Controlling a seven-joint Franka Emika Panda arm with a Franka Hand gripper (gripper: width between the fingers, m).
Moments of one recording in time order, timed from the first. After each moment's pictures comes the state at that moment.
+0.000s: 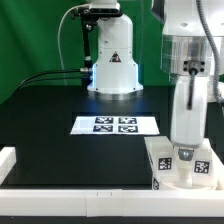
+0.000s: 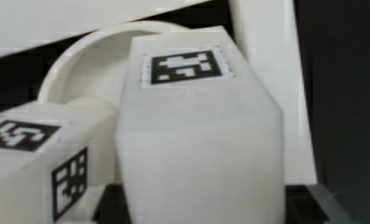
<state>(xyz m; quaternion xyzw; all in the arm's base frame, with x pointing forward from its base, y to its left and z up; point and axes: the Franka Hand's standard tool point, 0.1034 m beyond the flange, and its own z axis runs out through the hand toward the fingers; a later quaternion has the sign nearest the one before) 0.632 0.086 0.076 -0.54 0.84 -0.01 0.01</state>
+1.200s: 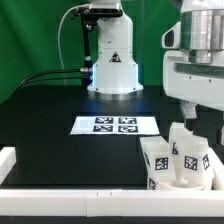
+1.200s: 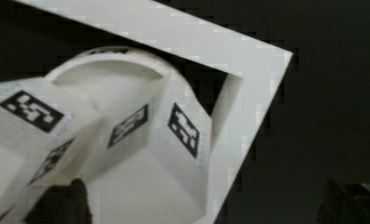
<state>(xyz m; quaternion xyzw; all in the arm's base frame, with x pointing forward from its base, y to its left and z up) 0.640 0.108 0.102 -0.83 0.56 -0.06 0.04</state>
